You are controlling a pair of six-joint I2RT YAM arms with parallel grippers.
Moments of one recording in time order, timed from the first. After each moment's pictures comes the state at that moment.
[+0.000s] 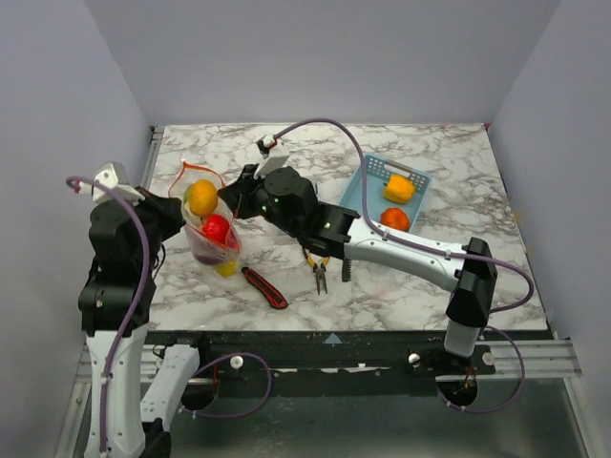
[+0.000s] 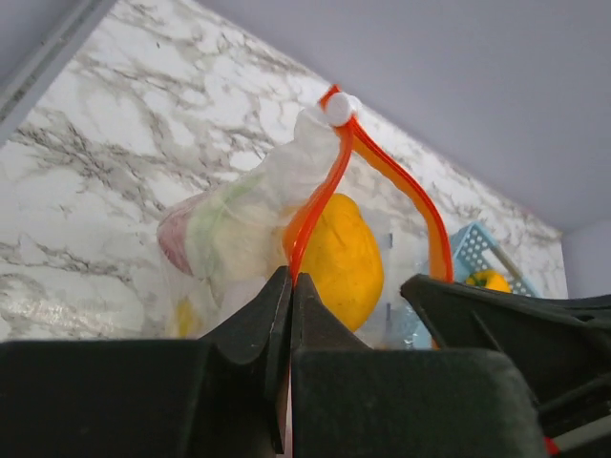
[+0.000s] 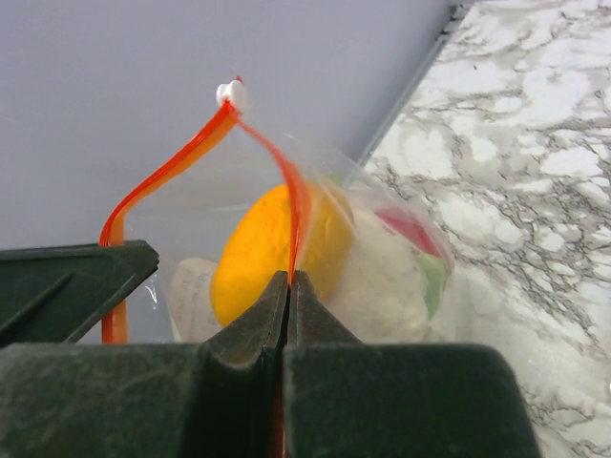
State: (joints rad) left arm -0.02 0.76 1.22 -0.78 -0.06 -0.57; right arm 1.15 1.85 1.73 -0.02 0.31 0.61
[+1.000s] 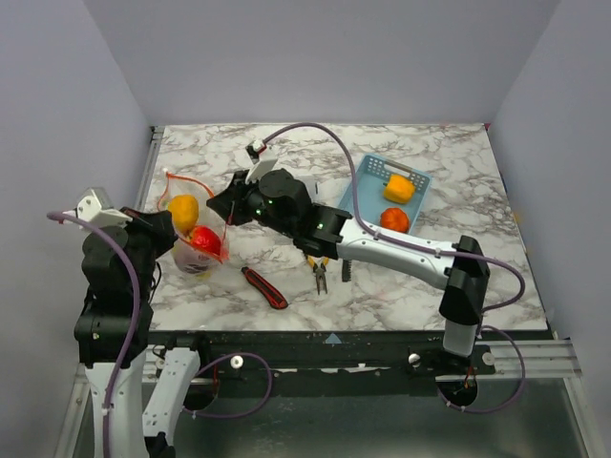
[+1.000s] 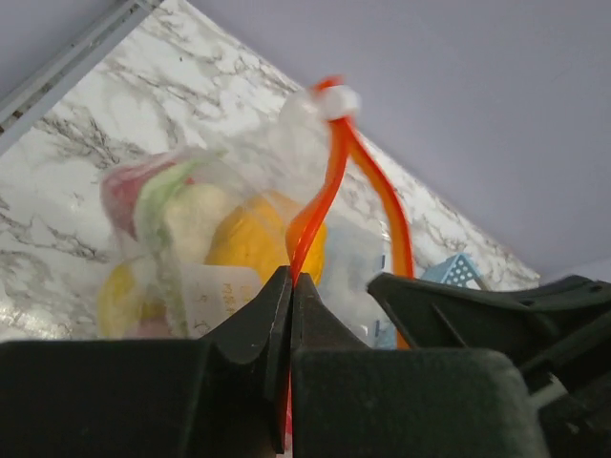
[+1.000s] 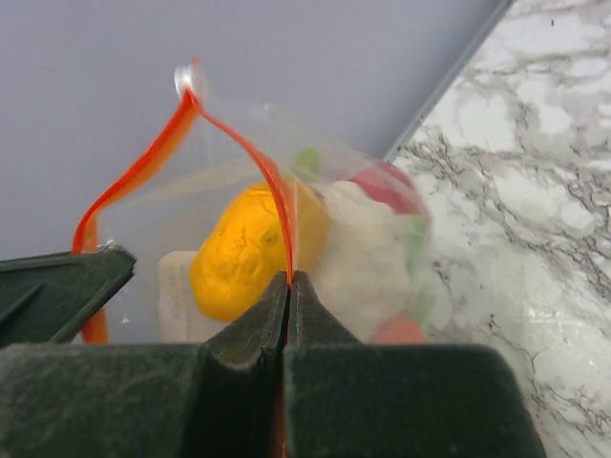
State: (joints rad) left arm -0.01 0.61 1.17 -0.83 -0.14 -0.66; right arm 1.14 1.90 1.75 0.02 0.17 0.66
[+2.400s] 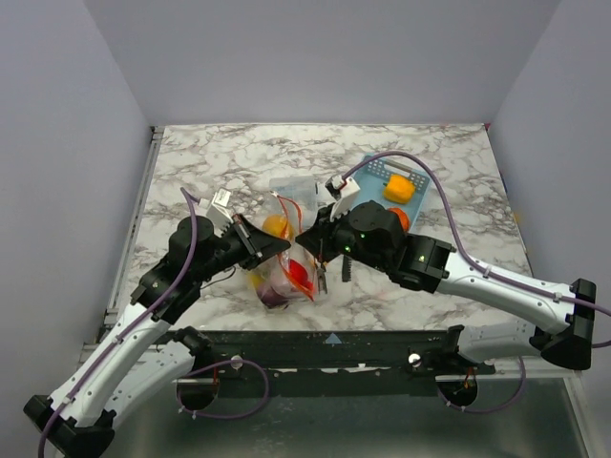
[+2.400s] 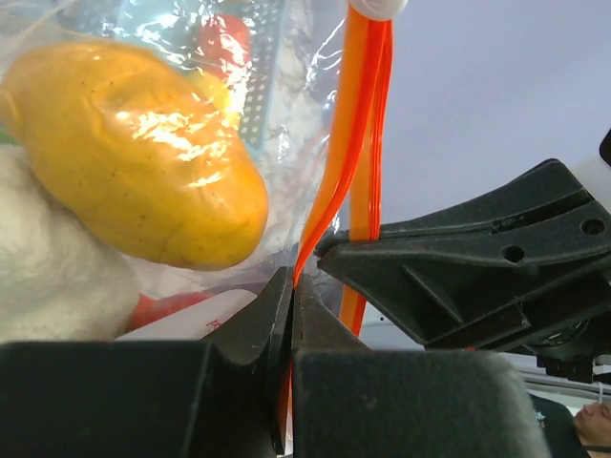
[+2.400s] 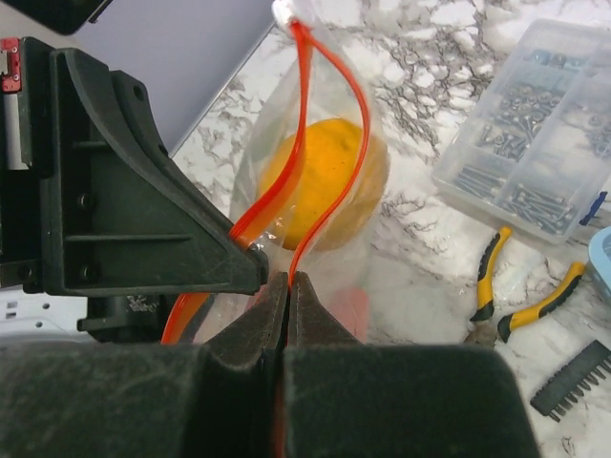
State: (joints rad) left arm -0.58 0.68 0.79 -0.38 0.29 -1.14; right arm 1.12 1.23 1.16 -0.22 0.20 0.50
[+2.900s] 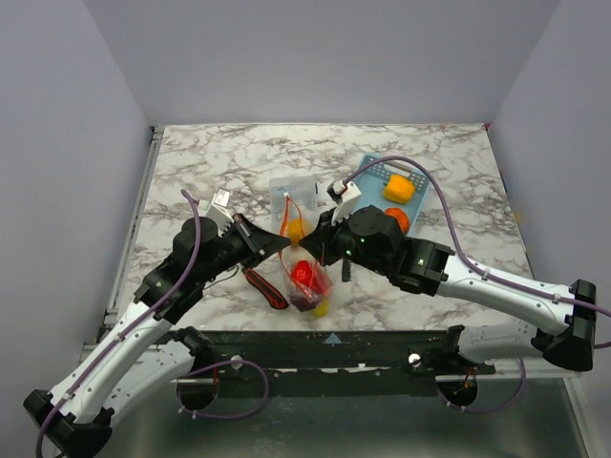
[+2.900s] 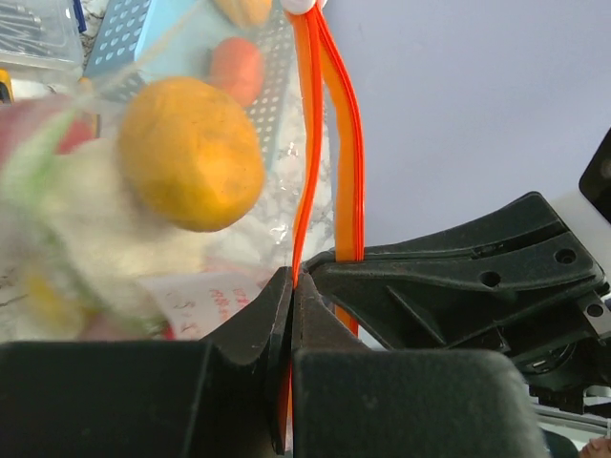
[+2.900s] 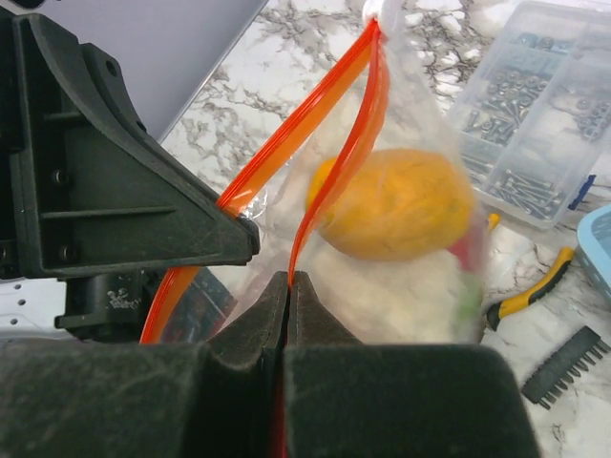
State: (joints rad) left arm -0.62 0.68 0.77 -0.36 0.19 -1.17; right arm 1.12 1.22 1.11 -0.21 0.20 0.50
